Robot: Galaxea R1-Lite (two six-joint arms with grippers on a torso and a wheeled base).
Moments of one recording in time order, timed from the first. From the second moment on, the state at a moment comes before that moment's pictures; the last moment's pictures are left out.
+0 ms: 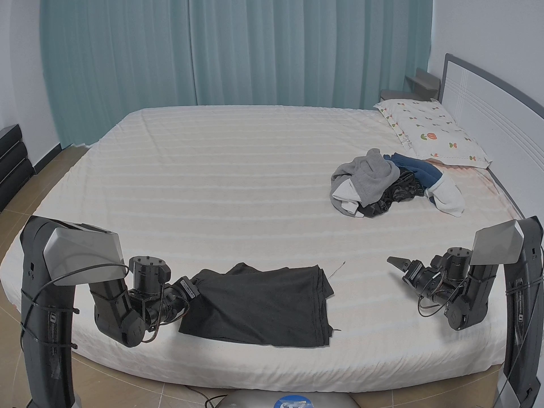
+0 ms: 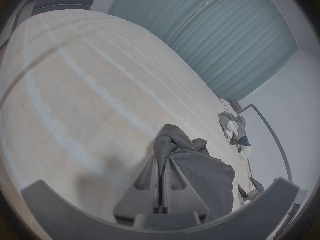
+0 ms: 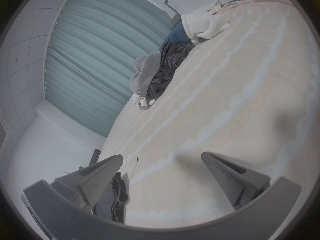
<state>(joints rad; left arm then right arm) -0.24 2.41 -0.62 -1.22 -0.03 -0.82 0.01 2.56 -0.66 -1.54 0.32 0.80</state>
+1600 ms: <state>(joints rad) -0.18 2.42 -0.65 -1.22 0.01 -0.83 0.02 2.56 -0.66 -1.55 0.32 0.79</state>
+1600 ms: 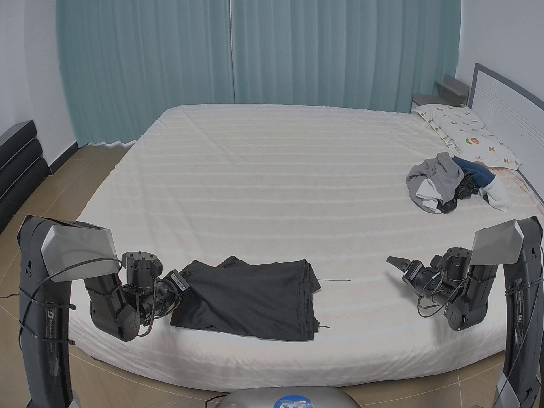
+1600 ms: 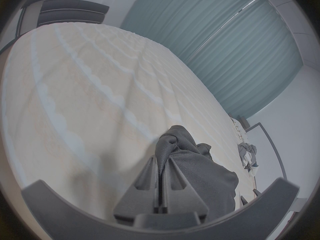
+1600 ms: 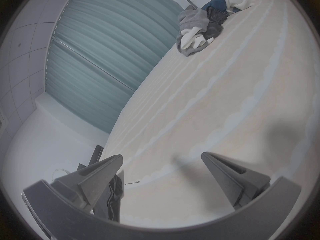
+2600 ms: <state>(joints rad) -0.19 2.42 -0.65 -1.22 0.00 -0.83 0.02 2.56 -0.65 -1.55 0.32 0.79</state>
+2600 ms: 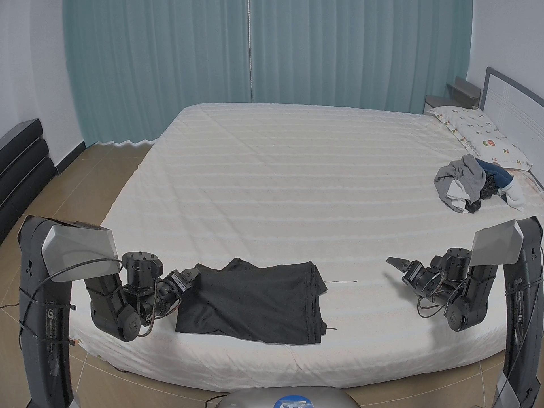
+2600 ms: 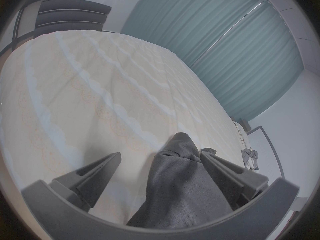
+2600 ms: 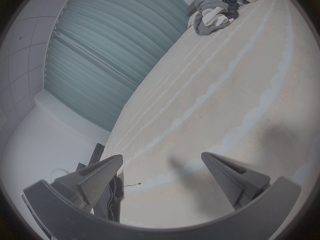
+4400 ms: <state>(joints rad) -0.03 1.33 -0.17 -1.21 -0.06 -0.52 0.16 1.36 -0.05 -1.27 -0.02 0.19</state>
